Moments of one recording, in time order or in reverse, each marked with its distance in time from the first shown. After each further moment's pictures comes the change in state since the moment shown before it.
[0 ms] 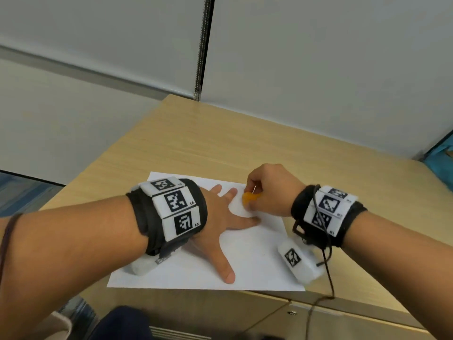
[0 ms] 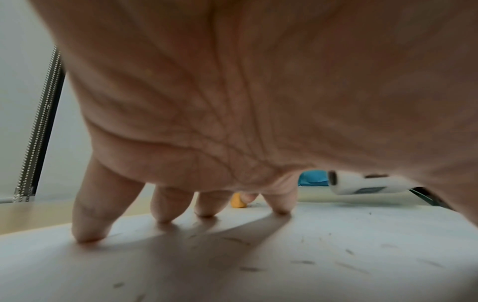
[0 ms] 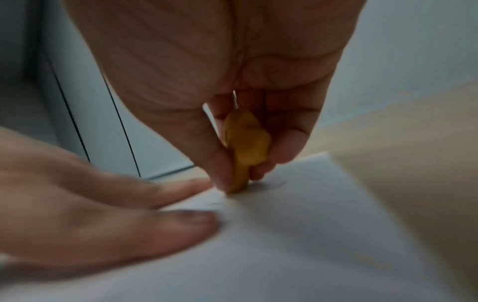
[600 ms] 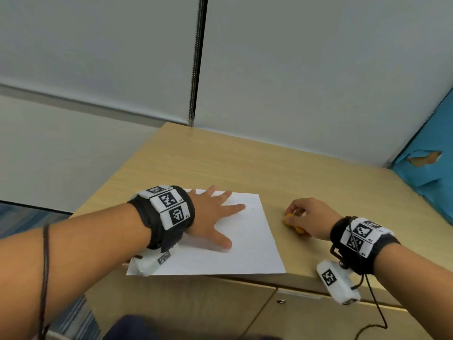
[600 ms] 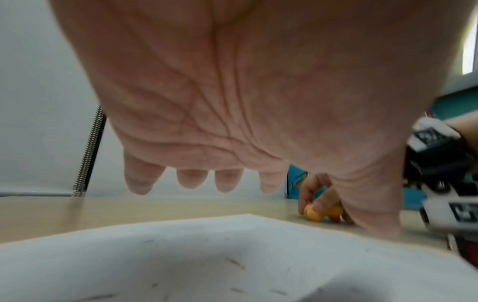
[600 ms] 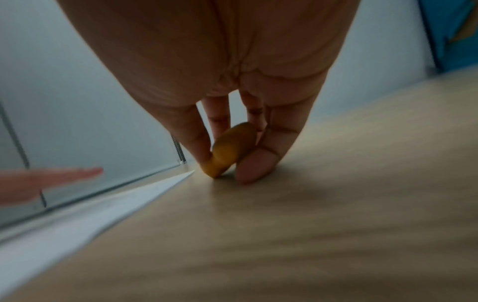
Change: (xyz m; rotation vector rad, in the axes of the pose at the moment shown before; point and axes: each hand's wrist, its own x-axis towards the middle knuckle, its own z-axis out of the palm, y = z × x) left_hand -0.024 0.000 0.002 -0.065 0.190 -0.031; right_hand -0.089 0.084 -0.008 0.335 0.011 0.415
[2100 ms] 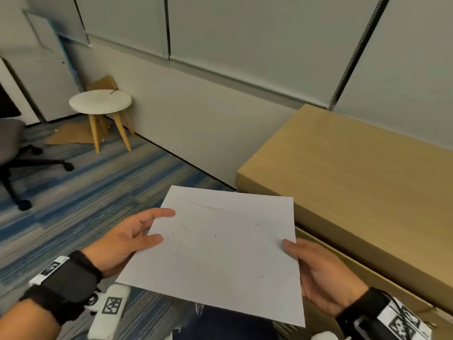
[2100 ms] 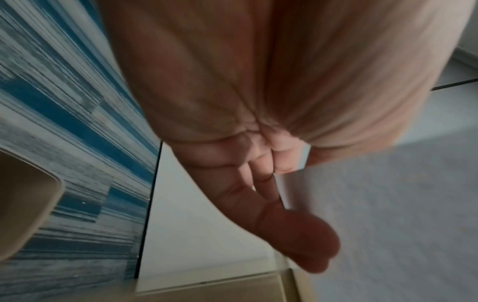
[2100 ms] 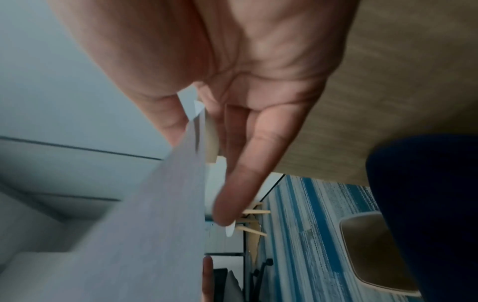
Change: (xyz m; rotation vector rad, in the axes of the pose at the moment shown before) left_hand -0.322 -0.100 0.299 -1.876 0.751 -0.358; right_hand -0.143 -0.162 0.213 1.051 -0.932 0.097
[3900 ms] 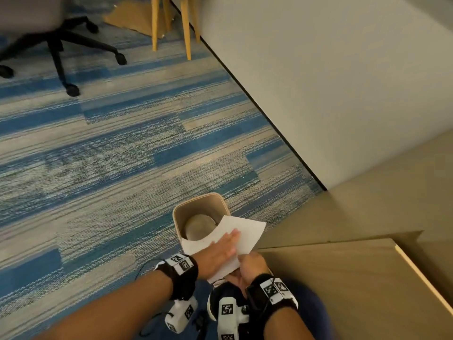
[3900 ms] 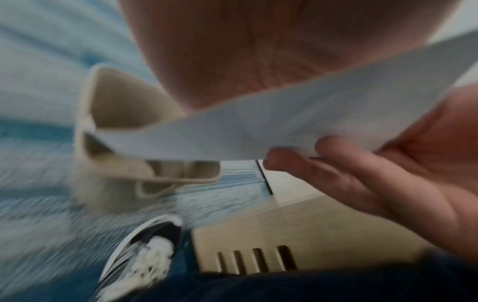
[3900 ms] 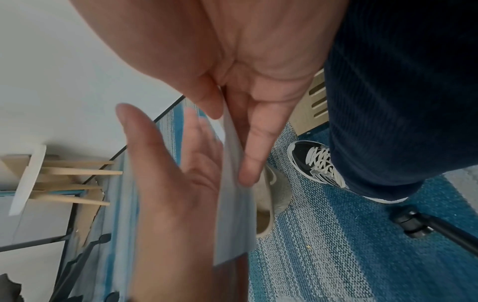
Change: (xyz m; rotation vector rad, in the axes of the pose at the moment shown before) left_hand 0.169 -0.308 -0.040 0.478 -0.117 -0.360; right_hand 0.355 0.182 0.074 -0.244 0.278 0.481
